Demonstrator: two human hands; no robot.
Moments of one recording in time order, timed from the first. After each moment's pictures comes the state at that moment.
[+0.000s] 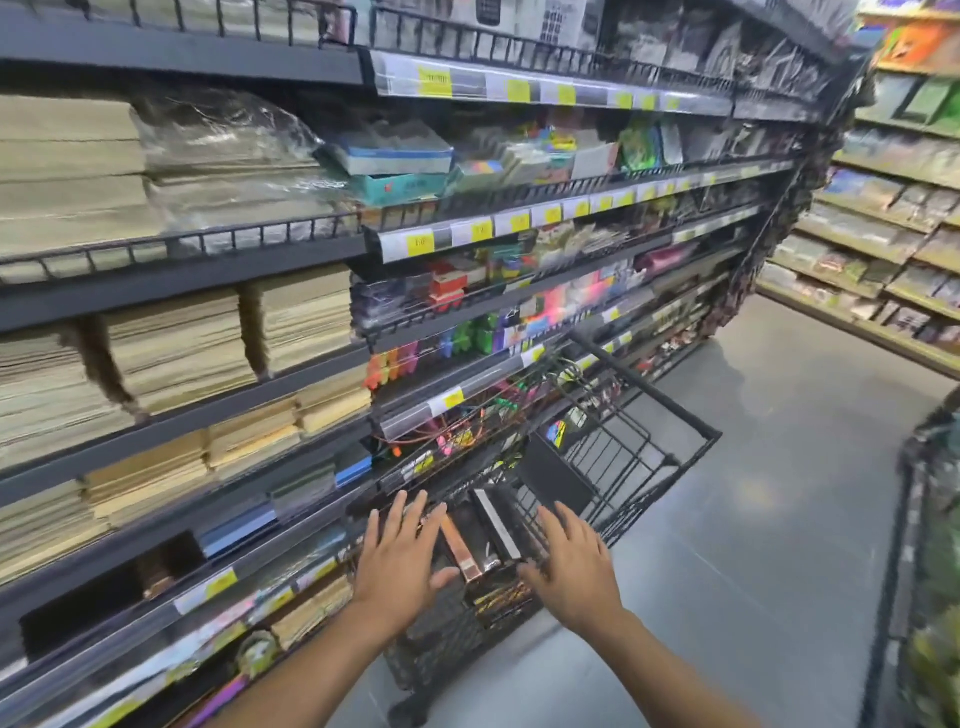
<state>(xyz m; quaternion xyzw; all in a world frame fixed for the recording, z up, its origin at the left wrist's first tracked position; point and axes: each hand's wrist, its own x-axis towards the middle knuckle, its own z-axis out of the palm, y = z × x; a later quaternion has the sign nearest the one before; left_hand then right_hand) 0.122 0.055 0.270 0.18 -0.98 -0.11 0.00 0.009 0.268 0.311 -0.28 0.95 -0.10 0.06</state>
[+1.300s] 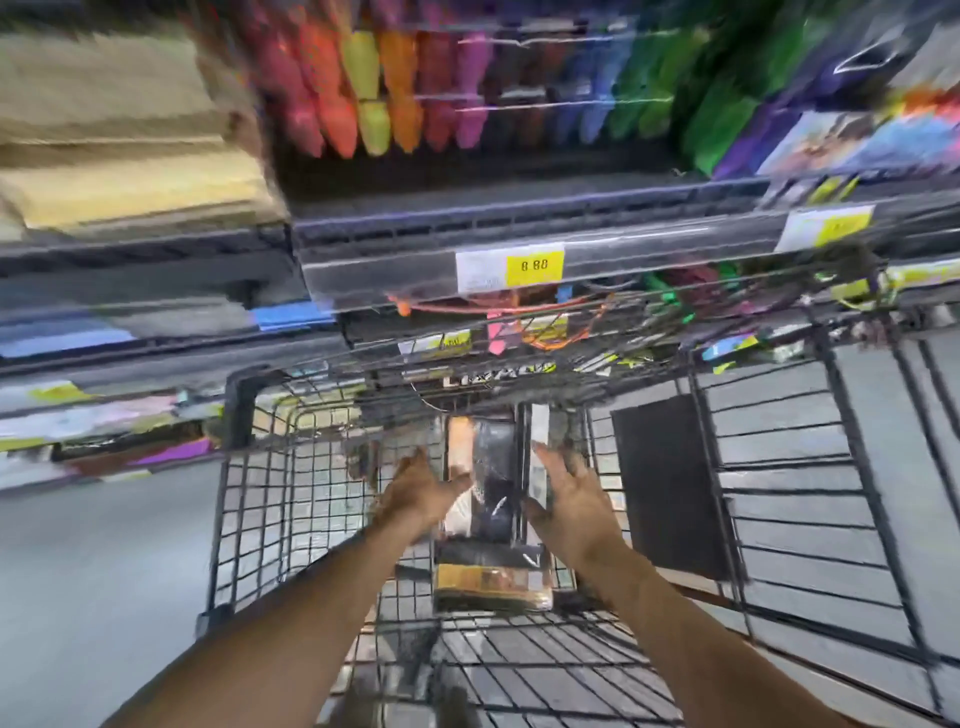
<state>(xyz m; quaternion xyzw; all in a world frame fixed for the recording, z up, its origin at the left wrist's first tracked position) -0.139 0.018 -0.062 0.61 -0.60 -0.48 -0.20 -0.308 0.139 -0.007 -0.43 0.82 -0.01 0.37</state>
